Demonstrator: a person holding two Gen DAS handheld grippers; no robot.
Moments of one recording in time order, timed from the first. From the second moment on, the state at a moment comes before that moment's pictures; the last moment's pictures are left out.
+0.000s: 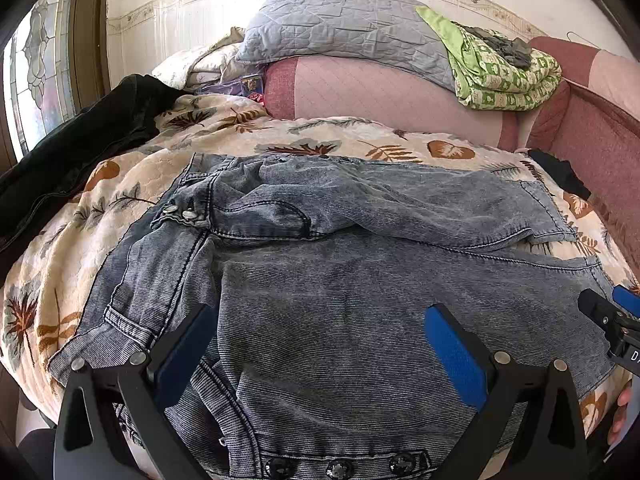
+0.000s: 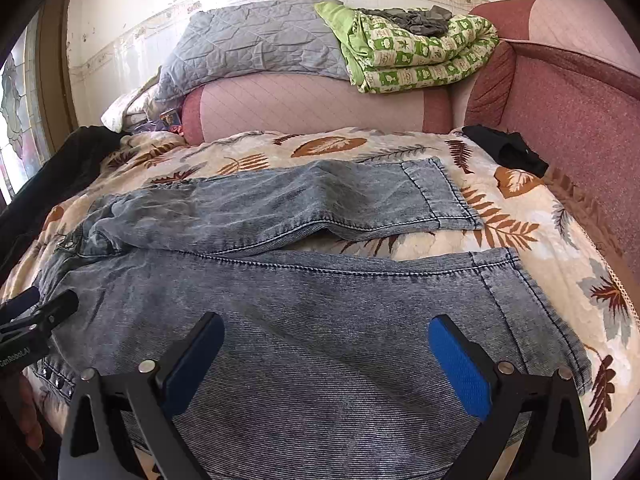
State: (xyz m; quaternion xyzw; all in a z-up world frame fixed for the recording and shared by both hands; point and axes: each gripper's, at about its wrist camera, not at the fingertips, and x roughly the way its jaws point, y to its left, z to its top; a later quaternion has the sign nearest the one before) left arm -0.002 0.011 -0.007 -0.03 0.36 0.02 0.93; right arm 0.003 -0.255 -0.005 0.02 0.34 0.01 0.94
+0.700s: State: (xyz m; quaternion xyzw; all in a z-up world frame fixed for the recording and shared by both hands) left arm -0.046 0.096 0.015 -0.17 0.37 0.00 0.91; right arm -0.069 -0.415 -0.007 0.34 0.43 0.02 0.84
